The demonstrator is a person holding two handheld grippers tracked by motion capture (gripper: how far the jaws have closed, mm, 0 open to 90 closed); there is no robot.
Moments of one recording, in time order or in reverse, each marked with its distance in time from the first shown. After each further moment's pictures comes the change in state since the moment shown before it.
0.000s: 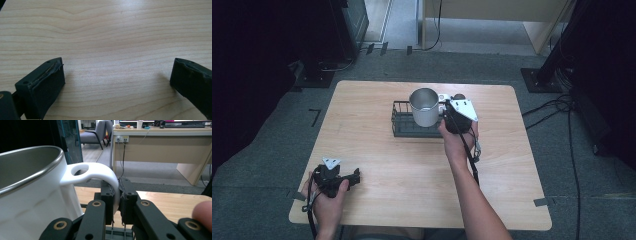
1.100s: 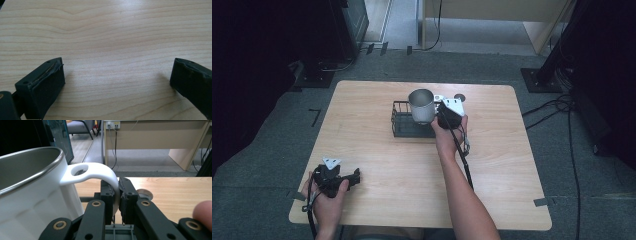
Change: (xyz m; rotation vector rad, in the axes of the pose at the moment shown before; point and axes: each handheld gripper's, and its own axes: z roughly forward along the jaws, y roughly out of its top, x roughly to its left) left arm 0.000 0.000 0.000 0.000 -0.003 0.001; right arm 0.009 -0.037 0.054 0.082 -0.075 0.043
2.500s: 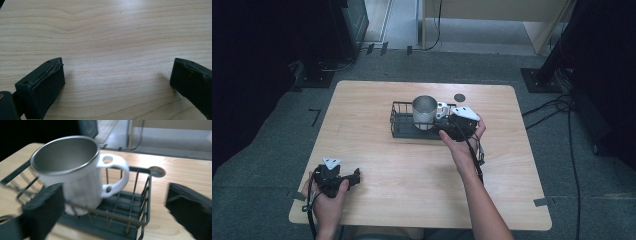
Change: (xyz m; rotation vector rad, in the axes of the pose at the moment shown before) left arm 0.000 0.000 0.000 0.000 0.000 0.001; right arm -0.031 0.006 -0.053 0.188 0.222 -0.075
